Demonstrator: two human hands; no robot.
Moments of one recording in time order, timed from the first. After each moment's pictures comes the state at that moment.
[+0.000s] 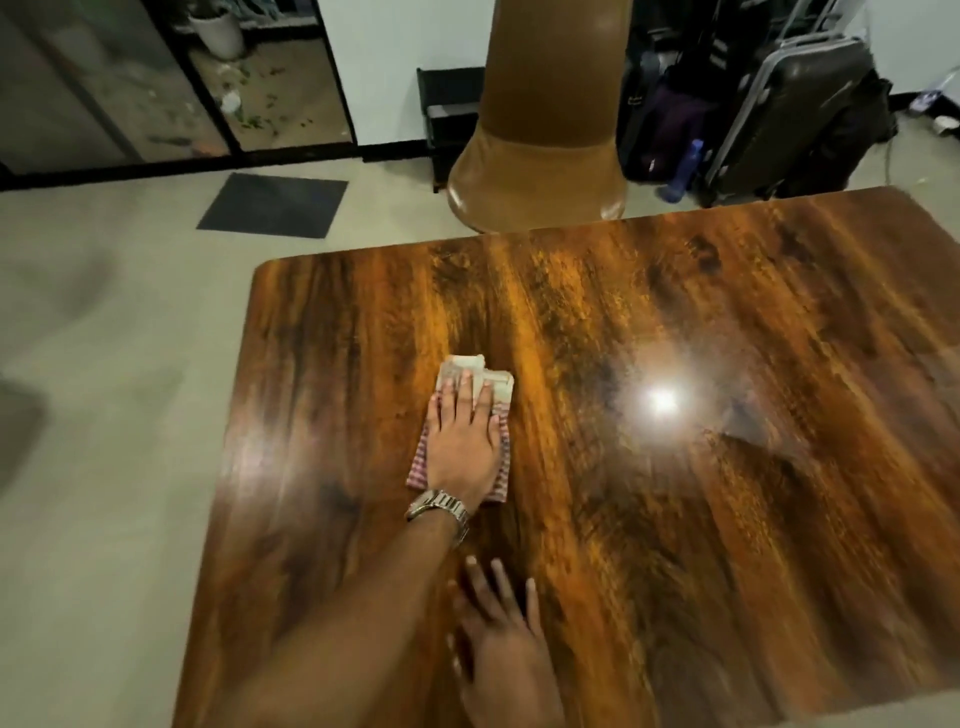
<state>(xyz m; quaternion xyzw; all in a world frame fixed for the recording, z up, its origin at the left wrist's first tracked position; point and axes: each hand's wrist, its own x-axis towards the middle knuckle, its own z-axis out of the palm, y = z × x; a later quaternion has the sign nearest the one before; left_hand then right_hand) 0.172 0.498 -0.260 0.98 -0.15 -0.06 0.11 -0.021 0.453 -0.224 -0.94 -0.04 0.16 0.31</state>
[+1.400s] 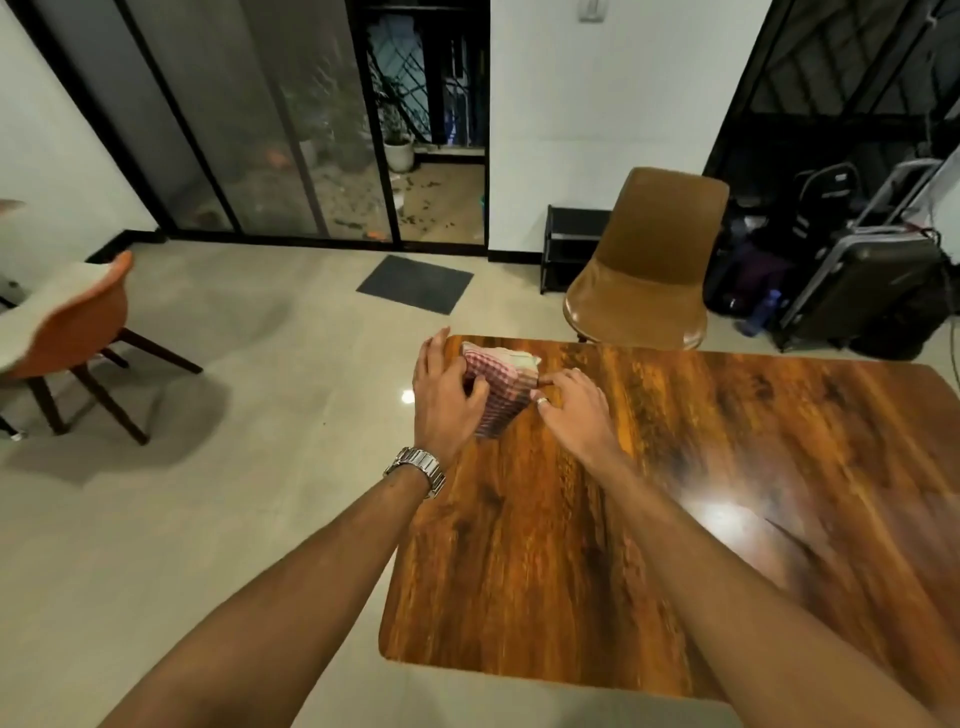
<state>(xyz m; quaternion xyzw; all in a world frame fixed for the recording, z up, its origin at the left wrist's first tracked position) 0.120 0.712 0.056 0.92 -0.02 0.12 0.36 0.112 0.526 0.052 -0.94 0.01 -0.01 0.34</state>
